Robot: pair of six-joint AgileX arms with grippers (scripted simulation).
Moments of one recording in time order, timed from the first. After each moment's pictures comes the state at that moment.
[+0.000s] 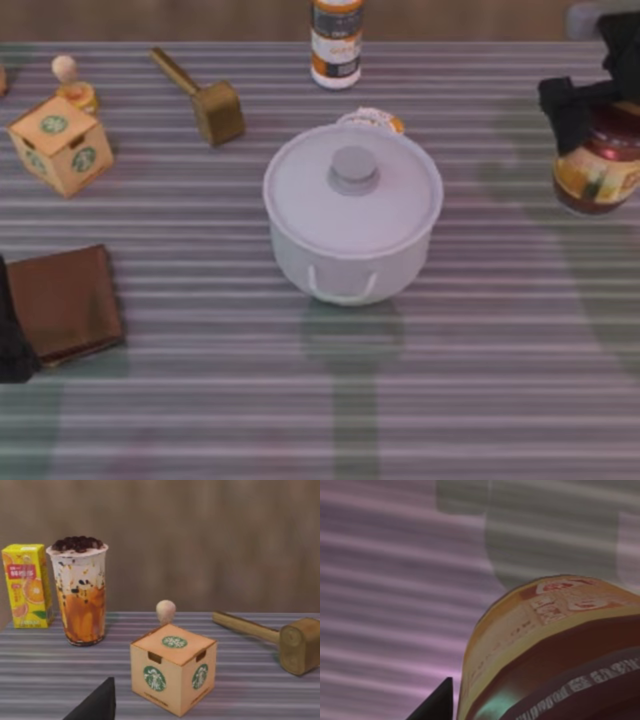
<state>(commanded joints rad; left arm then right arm) 0.00 0.00 0.00 0.00 0.00 0.00 0.15 2.04 1.79 -1.13 0.00 -0.01</state>
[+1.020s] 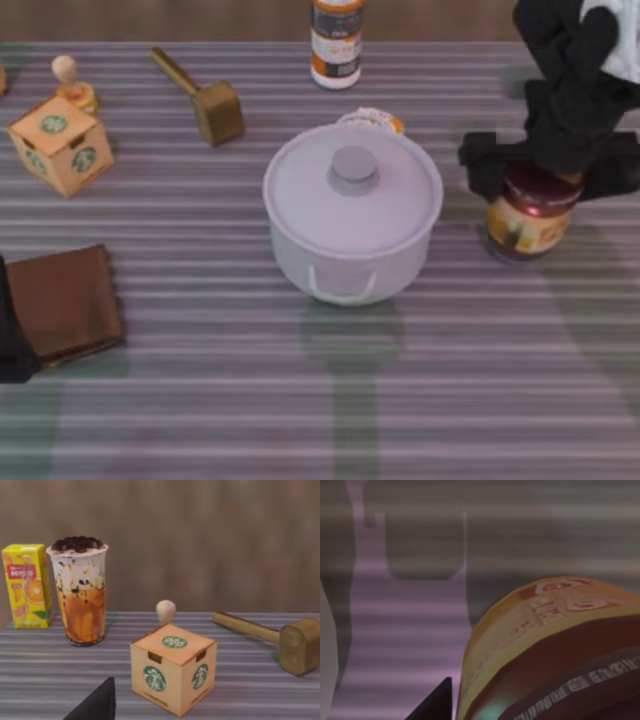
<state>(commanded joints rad) 0.00 0.00 0.00 0.00 0.00 0.00 0.30 2.06 1.57 -0.88 0.06 0.31</state>
